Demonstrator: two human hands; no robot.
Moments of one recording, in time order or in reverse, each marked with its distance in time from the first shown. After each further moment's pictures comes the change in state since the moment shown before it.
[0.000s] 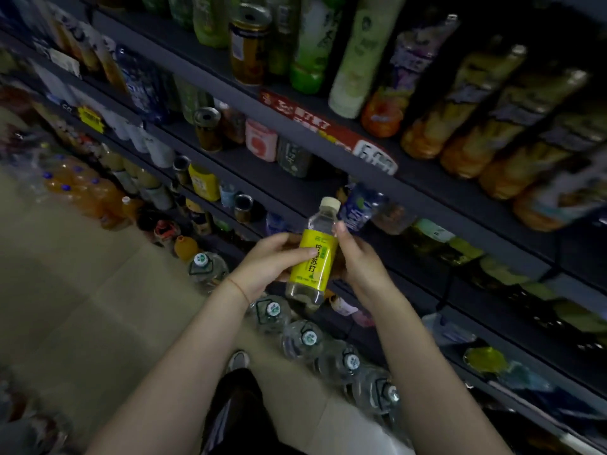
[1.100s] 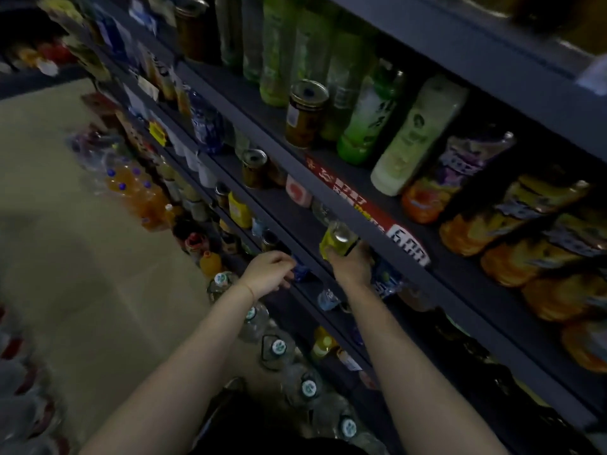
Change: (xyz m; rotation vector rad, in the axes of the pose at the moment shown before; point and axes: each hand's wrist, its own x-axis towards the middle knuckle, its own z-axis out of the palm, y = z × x) left_hand 0.066 0.044 -0.061 0.307 0.346 -0.155; right_hand 0.136 -0.063 0.053 -0.592 0.170 -0.050
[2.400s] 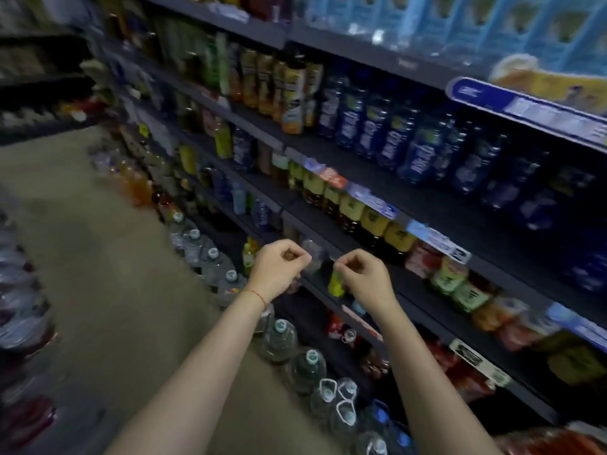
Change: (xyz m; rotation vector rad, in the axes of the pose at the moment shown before) left_hand -0.535 -0.107 0.561 0.057 0.288 0.519; right_hand -0.463 0.526 -0.418 0.172 -0.011 -0.439
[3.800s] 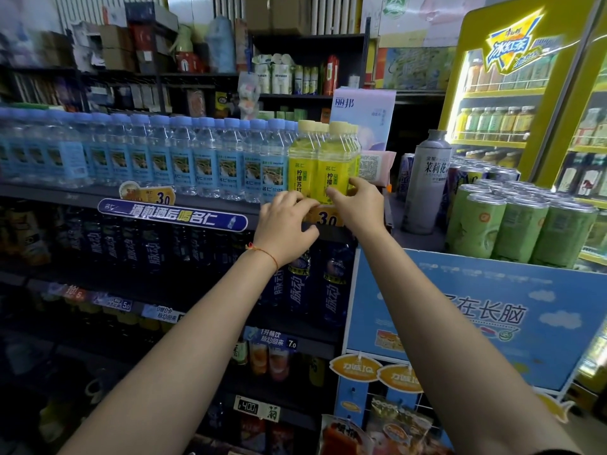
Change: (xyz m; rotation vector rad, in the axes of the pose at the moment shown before) left_hand -0.115 0.409 0.397 0.587 0.011 1.041; right_hand -0.099 0.032 -0.560 -0.163 0.884 -0.174
